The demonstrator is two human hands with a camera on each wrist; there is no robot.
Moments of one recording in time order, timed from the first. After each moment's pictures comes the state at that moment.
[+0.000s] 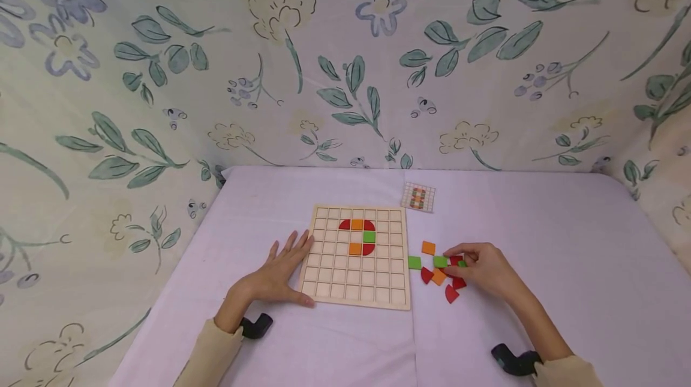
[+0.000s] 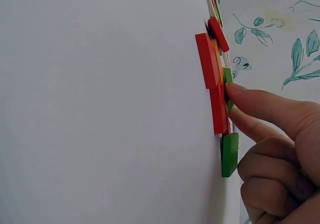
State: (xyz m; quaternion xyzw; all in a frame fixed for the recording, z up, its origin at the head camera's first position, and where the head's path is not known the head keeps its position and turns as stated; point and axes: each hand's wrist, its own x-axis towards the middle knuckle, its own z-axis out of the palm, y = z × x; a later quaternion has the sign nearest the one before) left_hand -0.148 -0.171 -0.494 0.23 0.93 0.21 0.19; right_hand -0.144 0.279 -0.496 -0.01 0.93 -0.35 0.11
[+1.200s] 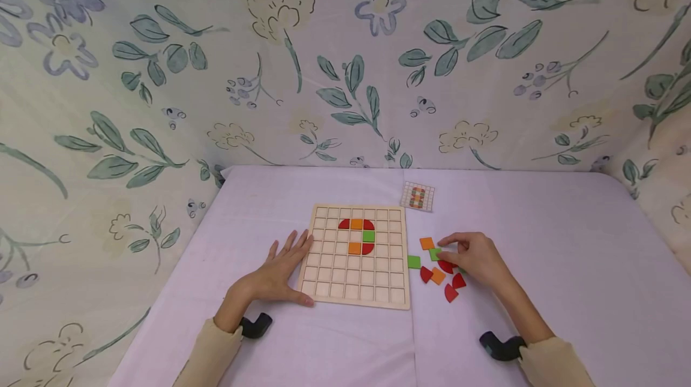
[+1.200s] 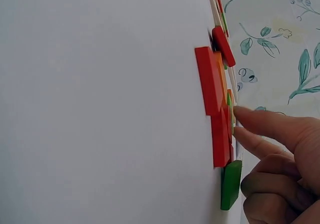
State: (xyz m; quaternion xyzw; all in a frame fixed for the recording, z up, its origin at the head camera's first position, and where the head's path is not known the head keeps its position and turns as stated) left_hand -0.146 -0.172 -0.493 0.23 0.93 0.22 0.19; right_hand -0.160 0.264 -0.495 0.00 0.94 -0.35 0.06
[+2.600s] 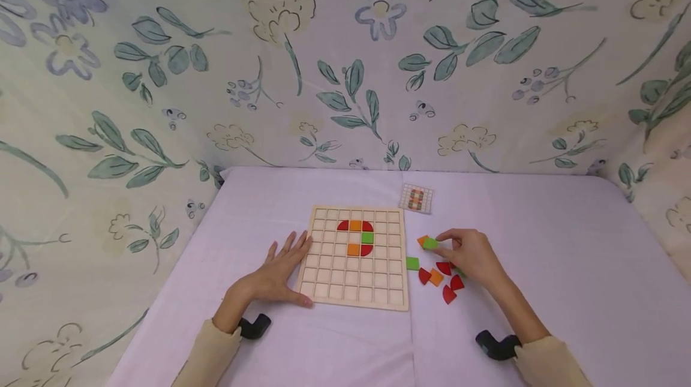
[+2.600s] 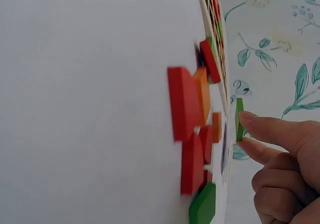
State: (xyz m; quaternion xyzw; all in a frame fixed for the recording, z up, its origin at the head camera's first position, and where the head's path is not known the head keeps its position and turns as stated) left_hand -0.147 -0.169 -0.491 0.23 0.93 0.22 0.19; right_hand -0.161 0.254 -0.478 -0.02 0.95 -0.32 0.03
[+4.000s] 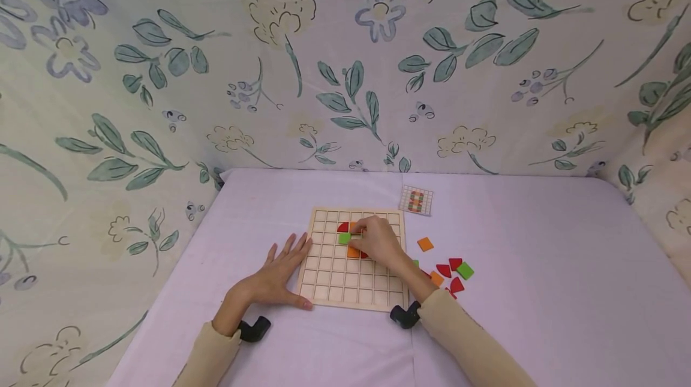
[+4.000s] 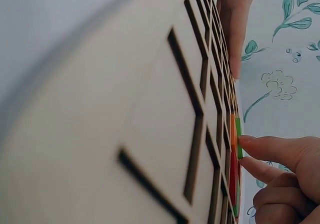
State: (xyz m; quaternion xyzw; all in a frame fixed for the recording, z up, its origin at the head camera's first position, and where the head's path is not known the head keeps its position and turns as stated) left_hand -0.147 -0.171 -0.493 0.22 0.93 0.22 0.19; right_hand -0.209 0.101 -0.487 -0.13 0.90 -0.41 0.07
